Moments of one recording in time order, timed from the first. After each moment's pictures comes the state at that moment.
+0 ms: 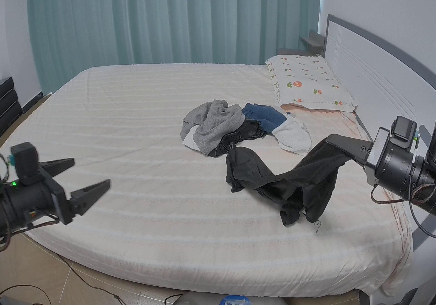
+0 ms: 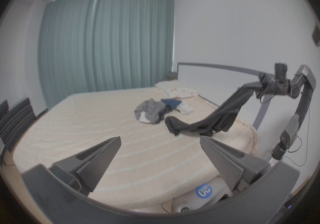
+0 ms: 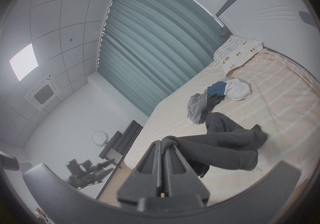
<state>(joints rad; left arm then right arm) -0.33 1.16 -0.53 -0.30 -0.11 0.03 0.60 1.32 -0.57 -0.71 0.02 0.78</state>
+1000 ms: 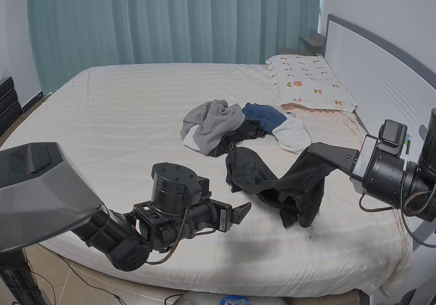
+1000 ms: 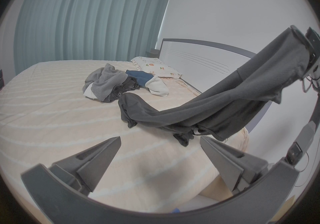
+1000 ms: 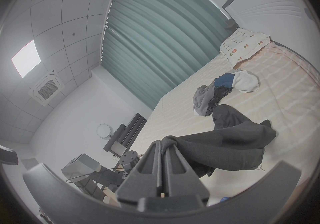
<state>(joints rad) -0.72 2.07 -0.77 -0.90 0.06 -0.25 0.71 1.36 -0.59 -0.70 -0.01 0.78</state>
